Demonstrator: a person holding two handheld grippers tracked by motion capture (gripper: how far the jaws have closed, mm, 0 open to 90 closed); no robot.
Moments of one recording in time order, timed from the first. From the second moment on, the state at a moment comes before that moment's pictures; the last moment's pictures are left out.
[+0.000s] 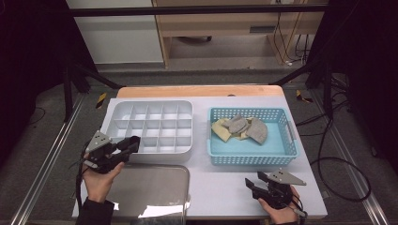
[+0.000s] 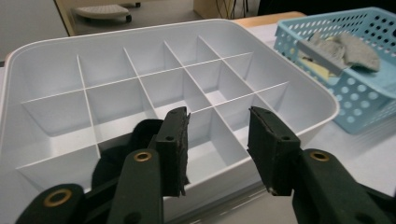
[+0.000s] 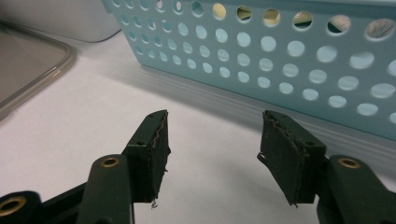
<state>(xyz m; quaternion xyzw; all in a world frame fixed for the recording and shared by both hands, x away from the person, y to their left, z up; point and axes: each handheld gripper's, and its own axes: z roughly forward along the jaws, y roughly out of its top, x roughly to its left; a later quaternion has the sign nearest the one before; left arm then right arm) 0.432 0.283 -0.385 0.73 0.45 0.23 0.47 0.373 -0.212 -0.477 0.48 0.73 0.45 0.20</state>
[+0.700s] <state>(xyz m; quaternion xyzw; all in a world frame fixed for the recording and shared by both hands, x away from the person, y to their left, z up) 0.400 0.269 -0.410 0.72 0.45 0.24 0.46 0.372 -0.211 -0.440 0.43 0.73 0.50 0.18</state>
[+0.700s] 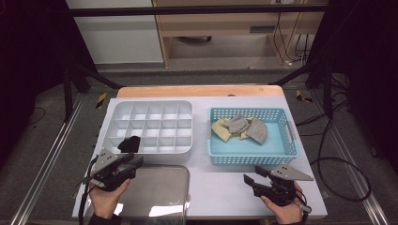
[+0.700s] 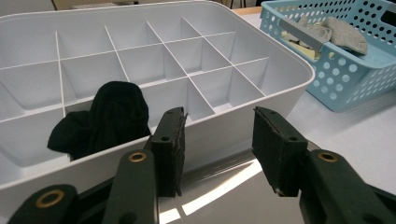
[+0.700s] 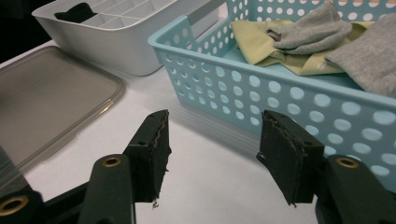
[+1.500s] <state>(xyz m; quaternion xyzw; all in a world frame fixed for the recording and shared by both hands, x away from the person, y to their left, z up) 0.403 0.273 -0.424 0.73 0.46 0.21 0.46 0.407 -0.212 -0.396 0.43 0.71 0.52 0.19</state>
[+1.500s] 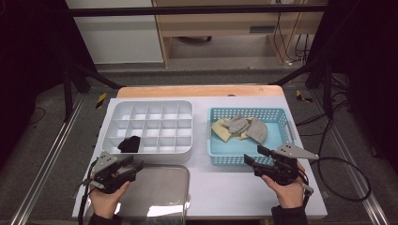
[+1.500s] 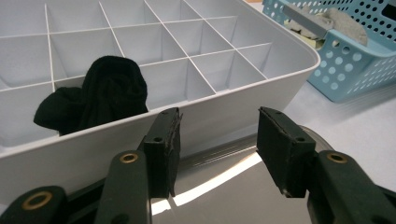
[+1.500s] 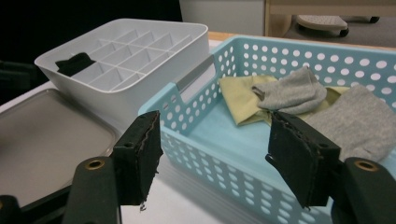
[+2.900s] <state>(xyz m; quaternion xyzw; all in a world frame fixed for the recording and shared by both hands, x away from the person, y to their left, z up) 0.408 0.285 -0.433 0.72 0.49 0.21 0.45 0.489 -0.238 -0.378 0.49 0.68 0.49 0.25</state>
